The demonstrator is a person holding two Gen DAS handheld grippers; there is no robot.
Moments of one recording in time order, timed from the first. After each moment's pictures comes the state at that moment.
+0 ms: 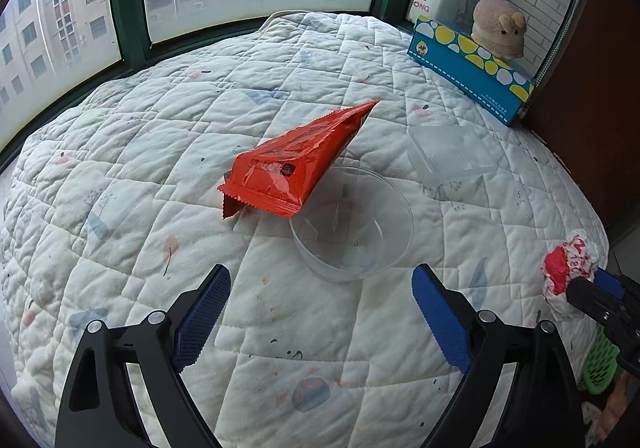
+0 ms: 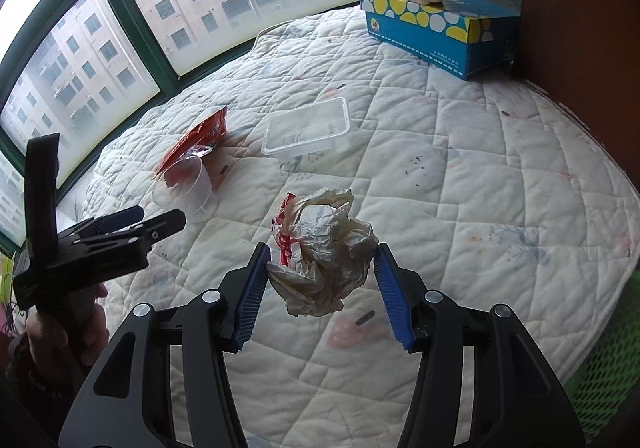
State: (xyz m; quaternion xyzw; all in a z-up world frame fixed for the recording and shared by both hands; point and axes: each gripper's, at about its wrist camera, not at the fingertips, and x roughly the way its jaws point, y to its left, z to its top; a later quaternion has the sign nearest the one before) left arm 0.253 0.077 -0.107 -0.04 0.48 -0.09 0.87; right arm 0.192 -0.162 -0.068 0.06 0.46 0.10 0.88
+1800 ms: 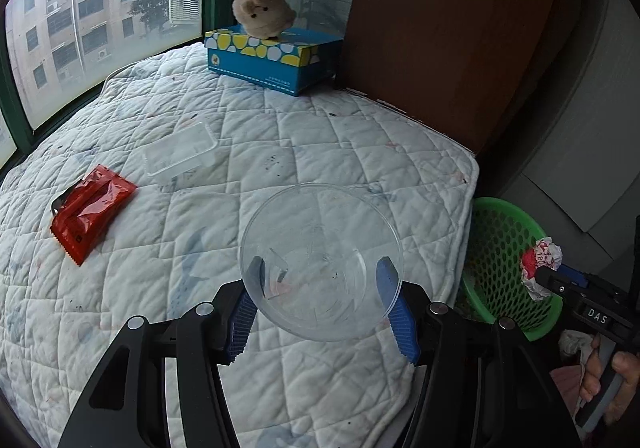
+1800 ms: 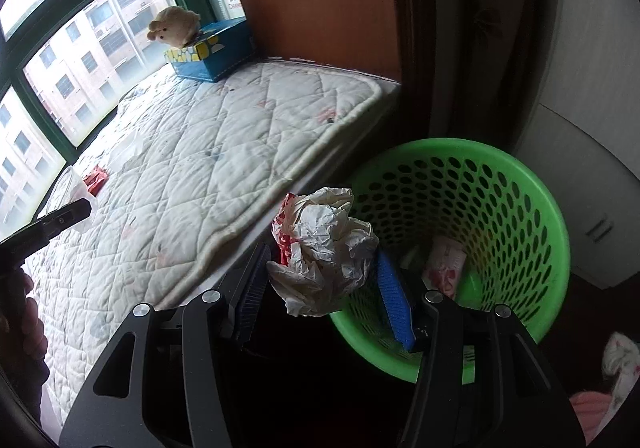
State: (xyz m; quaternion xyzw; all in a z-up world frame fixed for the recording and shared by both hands) left arm 0.139 -0.108 -0.049 0.03 0.43 -0.27 0.86; right arm 0.012 -0.373 -0.066 0.14 0.42 -0.12 0.89
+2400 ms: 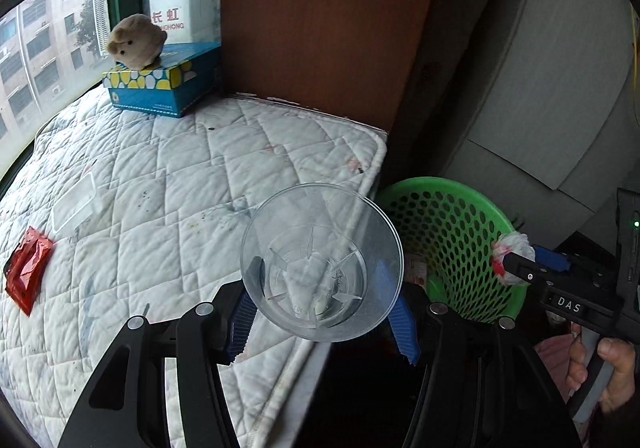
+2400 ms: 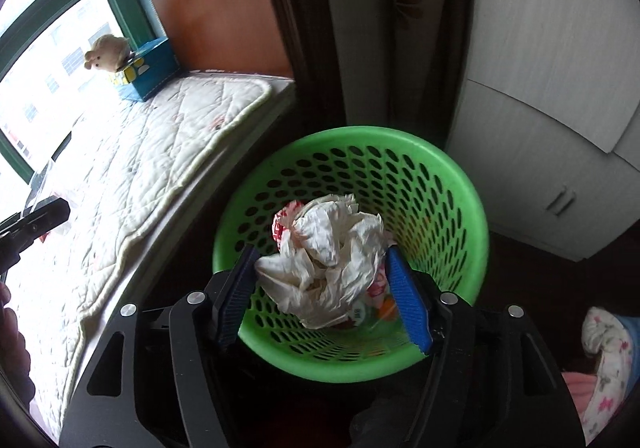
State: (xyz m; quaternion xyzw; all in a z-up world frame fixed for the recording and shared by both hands) left arm 0.098 -0.220 -0.045 0.09 0.42 -0.35 0.83; right arm -0.033 -0.448 -0.071 0.16 0.42 -0.19 0.87
